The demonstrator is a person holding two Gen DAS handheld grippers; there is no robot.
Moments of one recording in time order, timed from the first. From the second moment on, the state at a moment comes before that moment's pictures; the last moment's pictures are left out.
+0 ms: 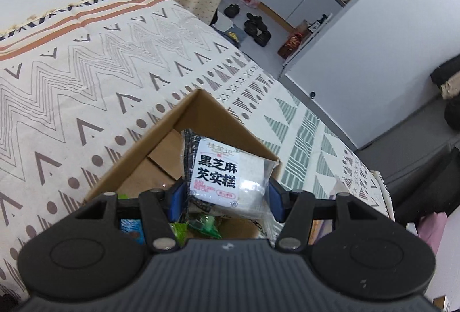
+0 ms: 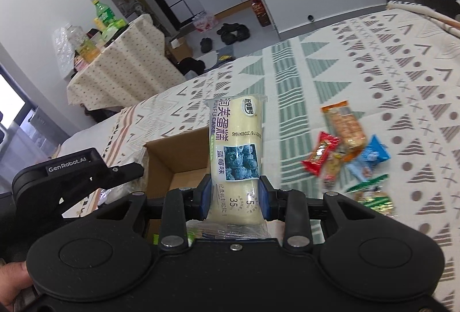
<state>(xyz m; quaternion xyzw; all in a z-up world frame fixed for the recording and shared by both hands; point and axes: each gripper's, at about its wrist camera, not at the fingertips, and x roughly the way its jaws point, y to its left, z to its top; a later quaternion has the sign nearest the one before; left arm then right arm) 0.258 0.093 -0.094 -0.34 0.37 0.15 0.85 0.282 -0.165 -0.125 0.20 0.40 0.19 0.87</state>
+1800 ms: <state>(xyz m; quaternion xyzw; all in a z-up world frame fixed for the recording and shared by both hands) 0.262 -0.007 -0.098 -0.23 0.41 0.04 0.88 0.253 -0.271 -0.137 0.19 0.39 0.11 0.89</state>
